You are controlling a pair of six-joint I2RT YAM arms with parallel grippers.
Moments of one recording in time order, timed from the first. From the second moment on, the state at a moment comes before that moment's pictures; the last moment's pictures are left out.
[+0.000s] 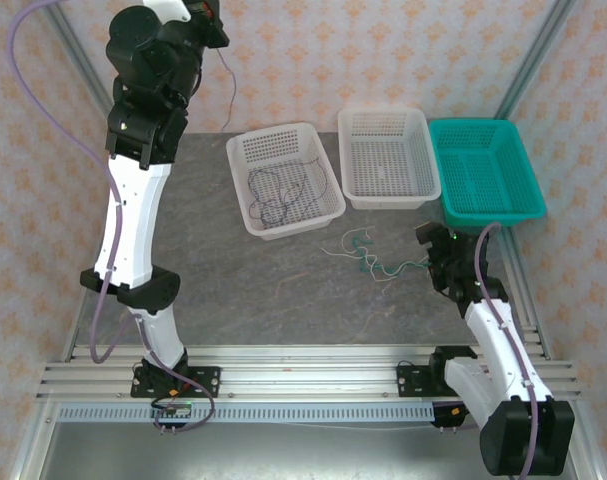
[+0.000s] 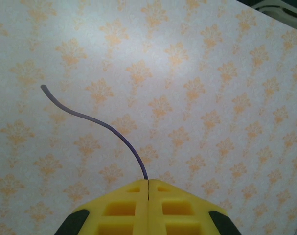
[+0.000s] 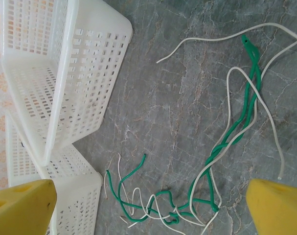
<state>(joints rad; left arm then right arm) -0.31 1.87 2.68 -0.52 -0.22 -0.23 -0.03 0.84 0.54 -0.43 -0.14 1.14</state>
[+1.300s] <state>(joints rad) -0.42 1.99 1.99 -0.70 -0.27 -0.47 -0.03 0.72 0.64 -0.63 -0.12 1.07</state>
